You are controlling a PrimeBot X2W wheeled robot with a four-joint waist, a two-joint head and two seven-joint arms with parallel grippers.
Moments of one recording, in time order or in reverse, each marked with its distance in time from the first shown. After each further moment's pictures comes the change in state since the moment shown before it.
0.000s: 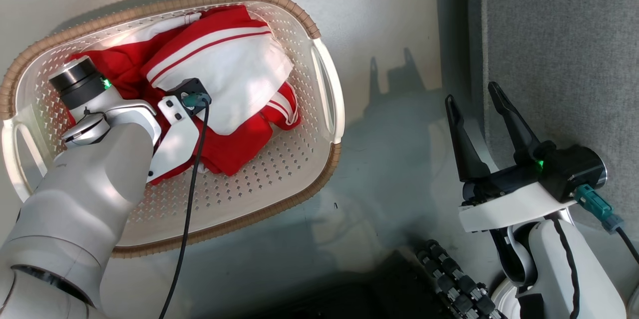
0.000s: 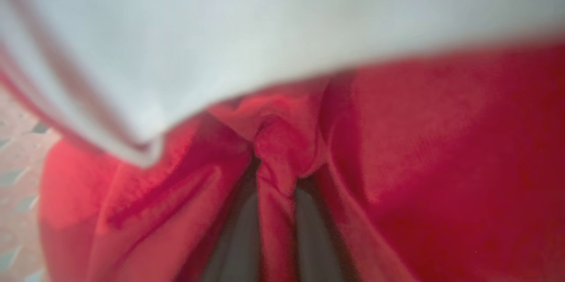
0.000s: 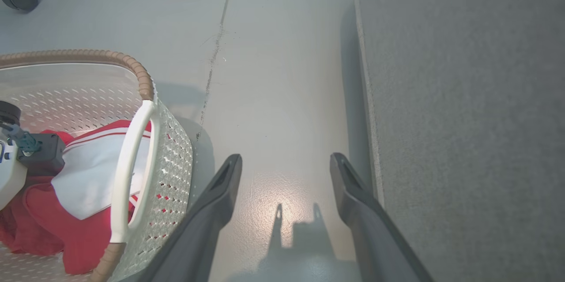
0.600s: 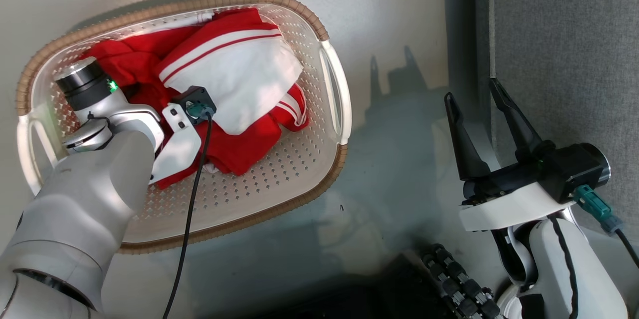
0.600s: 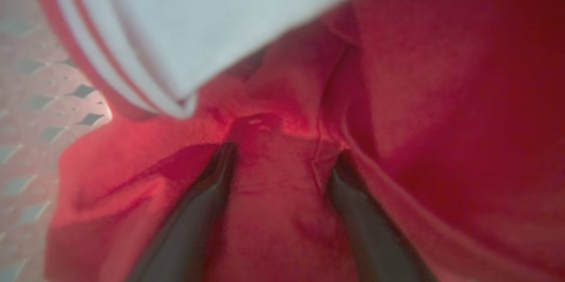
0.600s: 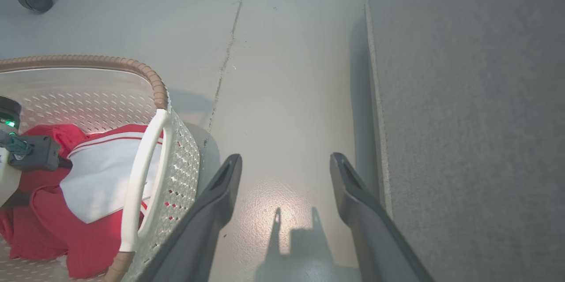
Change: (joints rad) left arm 0.017 -0.008 0.007 0.004 0.073 0.044 -0.124; right arm -0.003 0.000 0.000 -0.016 -0.037 0.000 0.000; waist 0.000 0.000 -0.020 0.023
